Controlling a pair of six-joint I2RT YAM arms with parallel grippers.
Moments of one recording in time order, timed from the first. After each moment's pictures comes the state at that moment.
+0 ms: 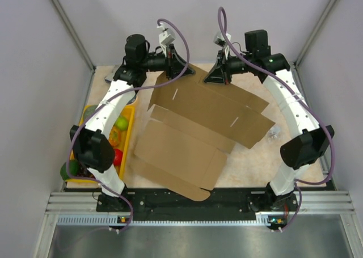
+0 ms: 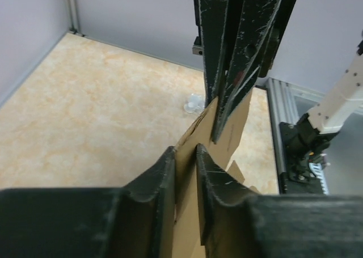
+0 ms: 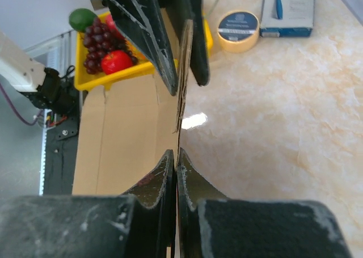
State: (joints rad) left arm -0.33 1.71 1.70 -0.04 1.10 -0.16; right arm 0.35 1.73 1.93 -0.79 -1.02 -0.29
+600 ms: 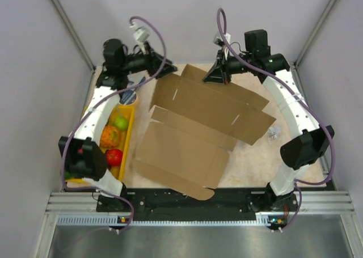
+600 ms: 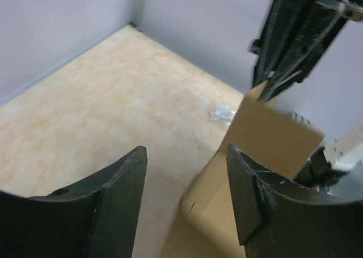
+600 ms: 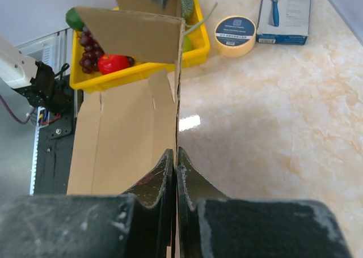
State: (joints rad) left arm -0.23 1.66 1.64 0.00 1.06 -0.30; right arm 0.35 1.73 1.93 -0.78 -1.00 -0.32
